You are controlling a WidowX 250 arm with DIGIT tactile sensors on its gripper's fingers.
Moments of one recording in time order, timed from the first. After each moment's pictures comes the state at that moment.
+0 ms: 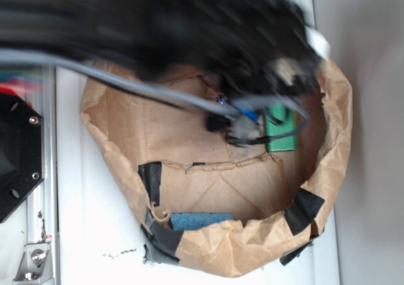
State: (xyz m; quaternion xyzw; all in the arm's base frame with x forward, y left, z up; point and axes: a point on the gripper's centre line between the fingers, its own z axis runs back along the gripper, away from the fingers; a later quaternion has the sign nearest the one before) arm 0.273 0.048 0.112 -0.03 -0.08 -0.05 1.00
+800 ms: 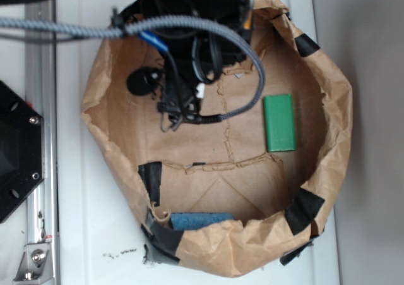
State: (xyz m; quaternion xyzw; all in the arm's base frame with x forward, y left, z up) arm 0.249 0.045 0.137 -0.02 -0.06 -0.09 0.99
